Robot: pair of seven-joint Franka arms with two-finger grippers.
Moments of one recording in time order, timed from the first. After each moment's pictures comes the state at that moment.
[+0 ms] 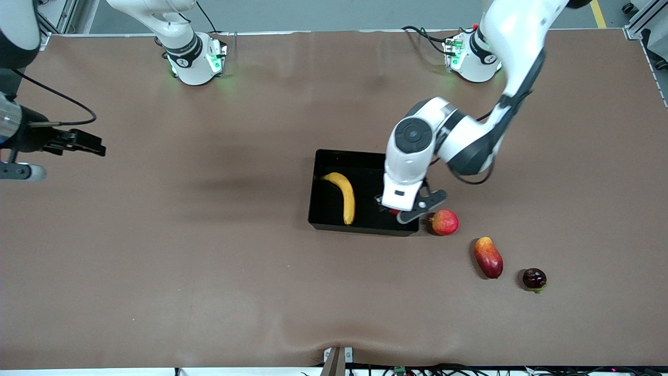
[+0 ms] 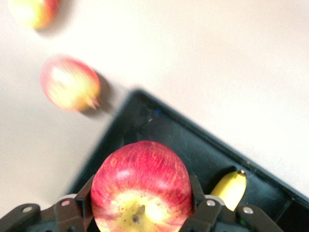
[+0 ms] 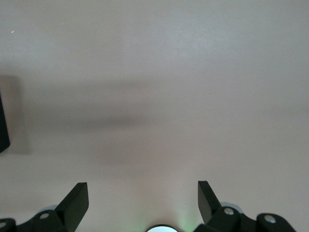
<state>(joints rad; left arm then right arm) -0.21 0.48 -0.42 -1.62 0.33 2.07 -1.19 0.03 0.12 -0.01 -1.51 0.02 1.46 0.03</state>
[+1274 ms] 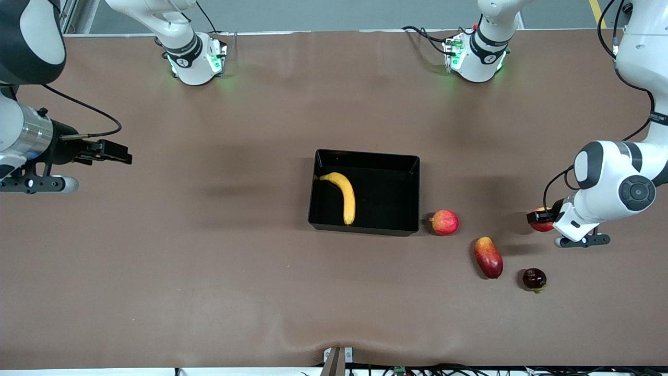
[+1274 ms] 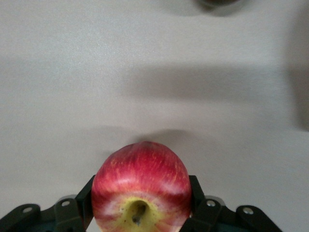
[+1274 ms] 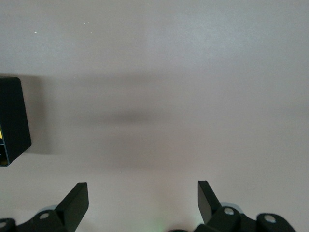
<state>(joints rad) 0.51 0.60 -0.41 -1.85 0.38 2.30 -0.17 0.06 0.16 -0.02 -1.51 0.09 1.49 0.05</state>
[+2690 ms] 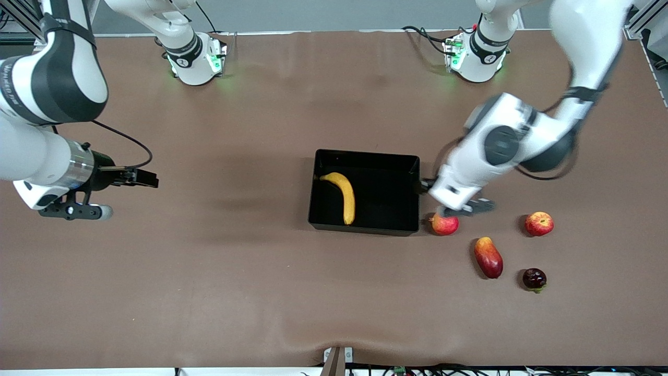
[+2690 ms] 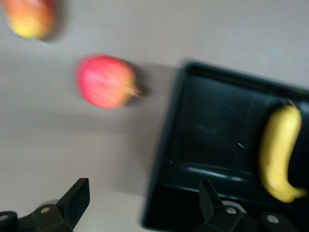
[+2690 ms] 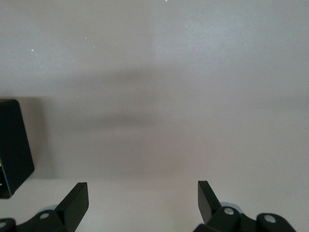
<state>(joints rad) 0.26 0.47 -0.84 -1.79 0.27 2.01 -0.80 0.11 0.27 -0.01 -1.51 0.10 1.61 0.17</state>
